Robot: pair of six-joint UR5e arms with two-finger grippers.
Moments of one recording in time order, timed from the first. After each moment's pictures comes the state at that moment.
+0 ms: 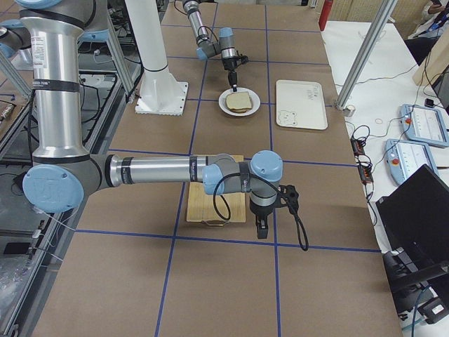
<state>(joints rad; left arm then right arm) -0.41 -2.05 -1.42 -2.77 -1.75 -1.74 1.49 -1.58 1.64 -1.49 2.26 0.08</state>
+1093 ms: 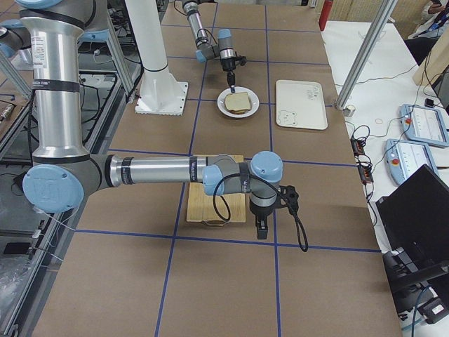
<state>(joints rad) -0.40 -2.06 -1.39 -2.90 -1.73 -1.75 1.49 -1.58 1.63 -1.49 2.26 0.08</state>
